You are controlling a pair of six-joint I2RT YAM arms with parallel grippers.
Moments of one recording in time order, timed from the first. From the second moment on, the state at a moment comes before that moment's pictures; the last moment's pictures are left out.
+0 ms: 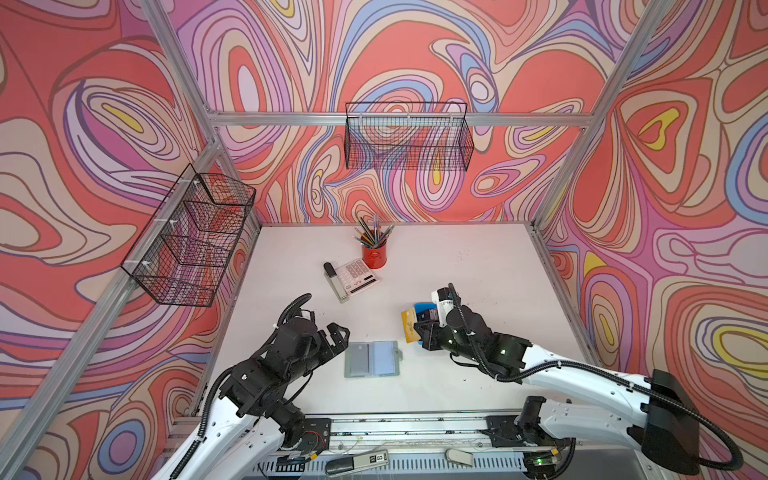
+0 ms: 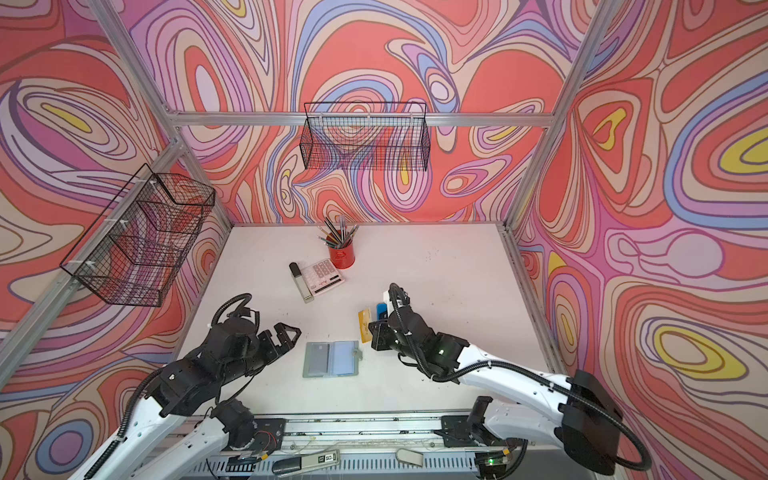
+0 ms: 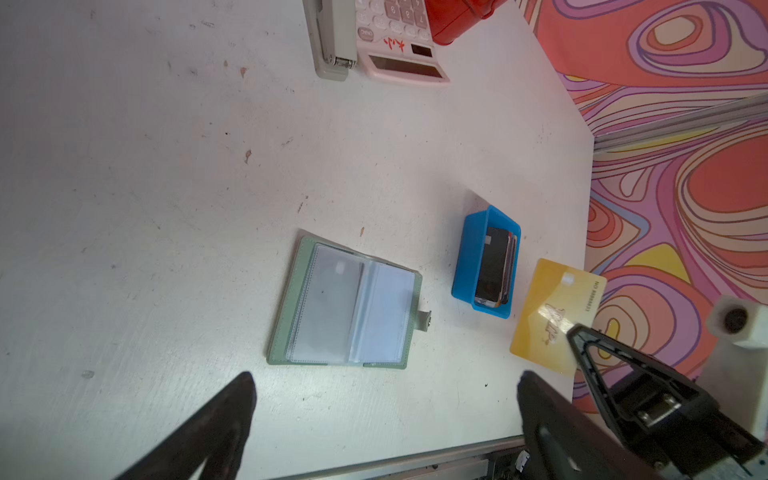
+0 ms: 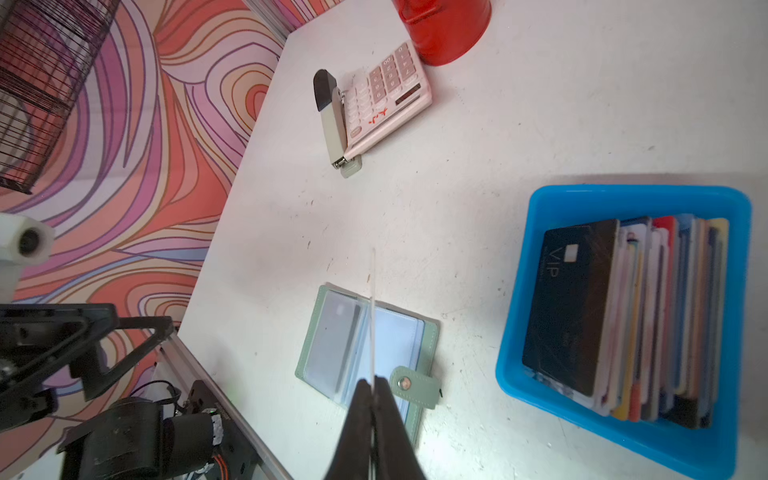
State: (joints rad) left arm -0.59 0.56 0.69 -0.88 -0.05 -1.08; right arm 0.96 1.16 0.67 -0.06 0.09 0.82
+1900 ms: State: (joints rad) left arm -0.59 0.80 0.22 -0.31 0.02 -0.93; right arm 1.13 1.73 0.59 0.61 0.11 1.16
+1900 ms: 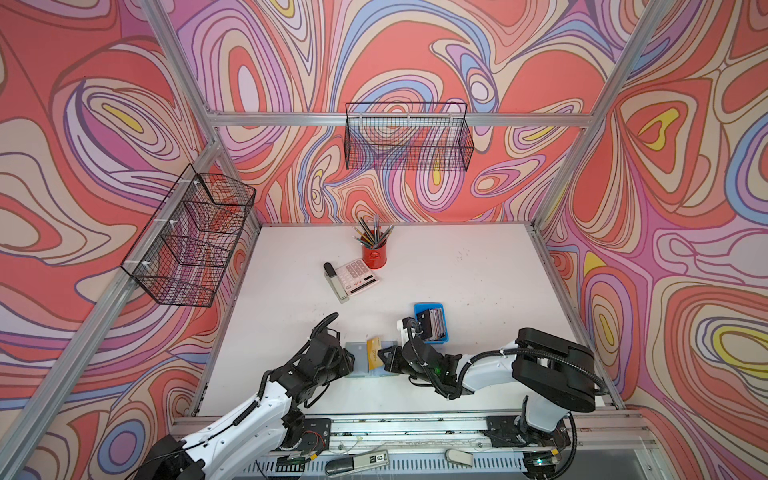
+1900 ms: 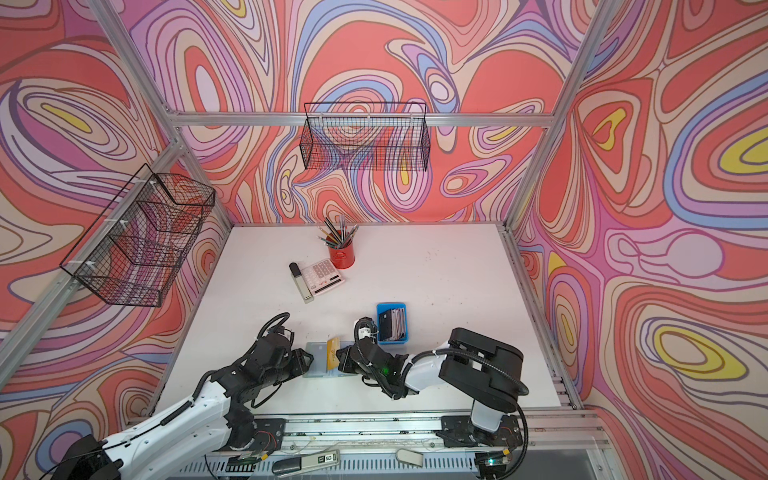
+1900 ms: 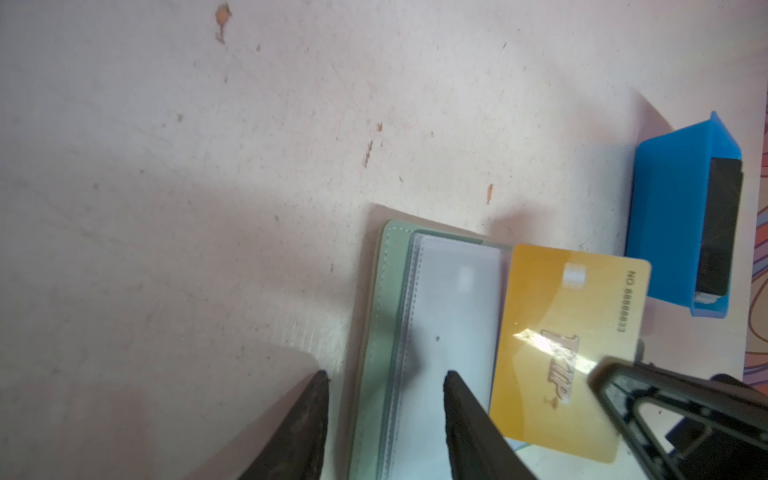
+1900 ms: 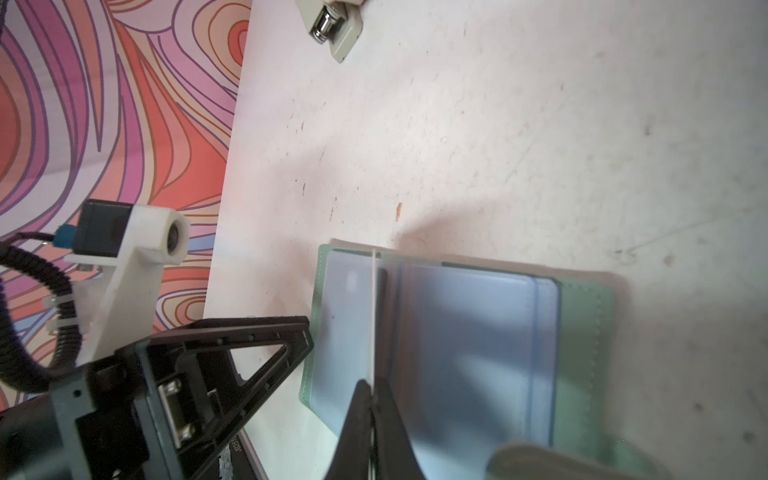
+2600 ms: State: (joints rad) left arm -0.59 0.79 0.20 -0.28 0.04 -0.94; right arm 1.14 1.78 0.50 0.78 0.10 1.30
